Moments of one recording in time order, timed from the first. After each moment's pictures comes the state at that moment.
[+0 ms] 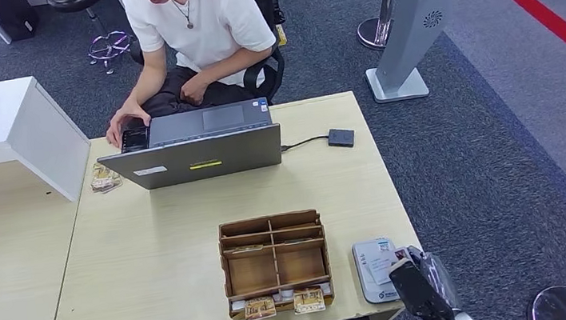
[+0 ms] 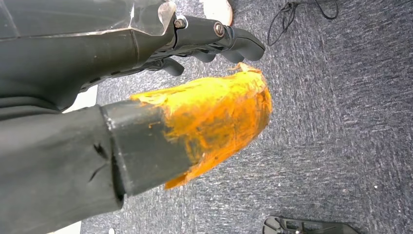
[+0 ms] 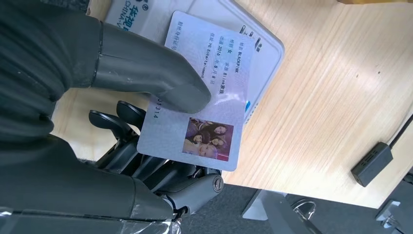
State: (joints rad) left arm -0.07 -0.22 1.09 -0.23 -1.35 0.30 -0.11; right arm 0.23 0.17 -0.15 -1.44 0.68 -0.28 -0.33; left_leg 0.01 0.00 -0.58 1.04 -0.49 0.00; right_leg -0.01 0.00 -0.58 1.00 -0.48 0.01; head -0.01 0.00
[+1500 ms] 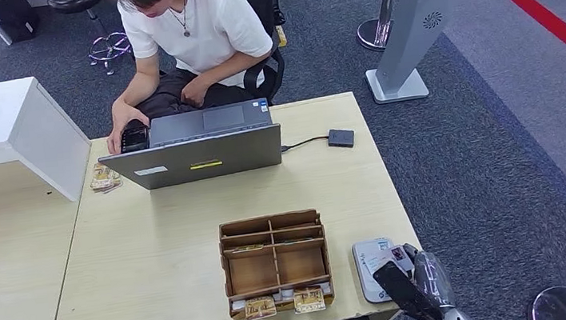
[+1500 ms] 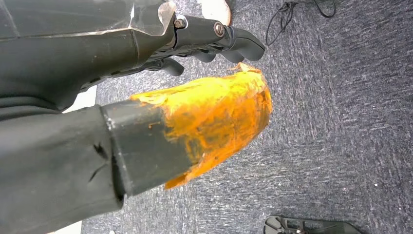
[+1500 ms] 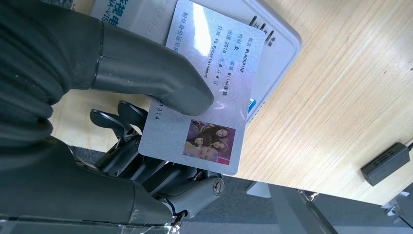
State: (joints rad) left arm -0.07 -0.22 1.09 -0.23 -1.37 0.29 -0.11; right arm 0.20 0.15 -0.10 -1.39 0.81 -0.38 -0.25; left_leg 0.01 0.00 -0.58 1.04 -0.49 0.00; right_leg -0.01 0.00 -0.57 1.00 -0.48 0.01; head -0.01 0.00
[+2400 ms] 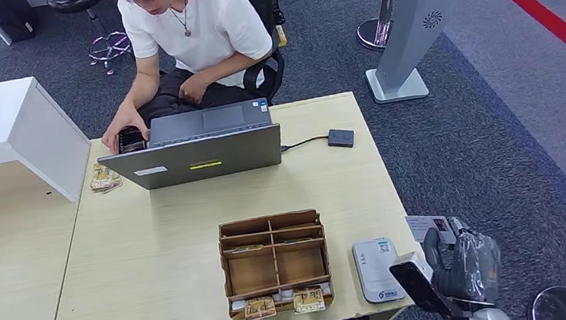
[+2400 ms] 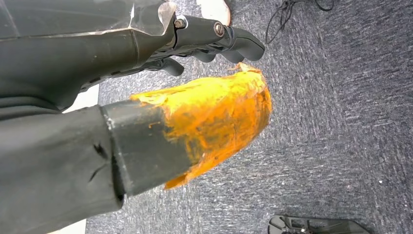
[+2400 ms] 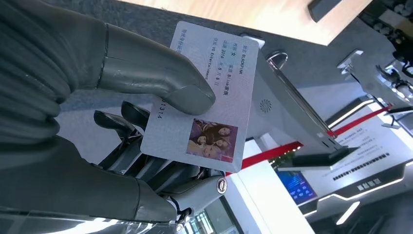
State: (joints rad) left arm -0.07 -0.22 1.09 -0.23 -1.39 0.29 -0.10; right arm 0.26 0.22 -0.16 -1.65 1.03 -0.69 -0.36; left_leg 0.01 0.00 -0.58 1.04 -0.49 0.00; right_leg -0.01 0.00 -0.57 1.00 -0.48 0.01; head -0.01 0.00
